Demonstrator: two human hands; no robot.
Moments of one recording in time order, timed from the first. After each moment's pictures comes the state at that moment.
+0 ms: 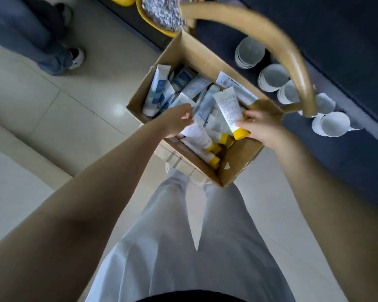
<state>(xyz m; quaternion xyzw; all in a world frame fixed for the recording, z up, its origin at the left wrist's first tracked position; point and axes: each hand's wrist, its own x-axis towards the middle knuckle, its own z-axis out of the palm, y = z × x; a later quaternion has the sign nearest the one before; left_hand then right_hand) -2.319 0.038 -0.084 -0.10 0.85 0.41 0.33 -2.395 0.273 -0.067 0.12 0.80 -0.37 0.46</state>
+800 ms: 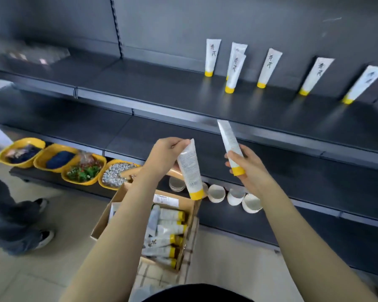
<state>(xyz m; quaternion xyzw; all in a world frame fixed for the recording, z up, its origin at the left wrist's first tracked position) -2.343 0.191 0.254 0.02 0.79 0.61 0.03 -2.332 0.418 0.233 0.08 0.67 -0.73 0.07</state>
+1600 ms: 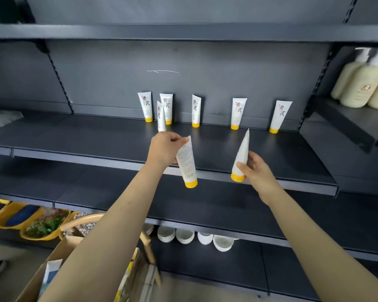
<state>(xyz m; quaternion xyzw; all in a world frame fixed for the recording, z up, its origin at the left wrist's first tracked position) -2.424 0.453 0.353 0.02 0.83 0.55 -0.07 -2.372 0.693 0.293 0.05 0.75 -0.65 -0.07</state>
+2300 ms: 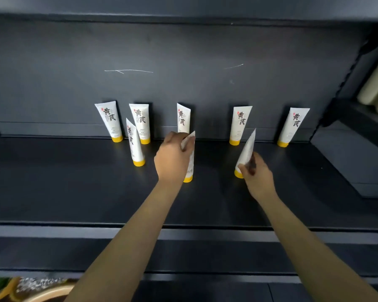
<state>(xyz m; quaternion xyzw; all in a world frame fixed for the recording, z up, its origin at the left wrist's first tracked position) -2.632 0.510 0.302 0.08 0.87 0.41 -0.26 -2.577 0.716 0.248 0.16 0.86 -0.44 -0.21</state>
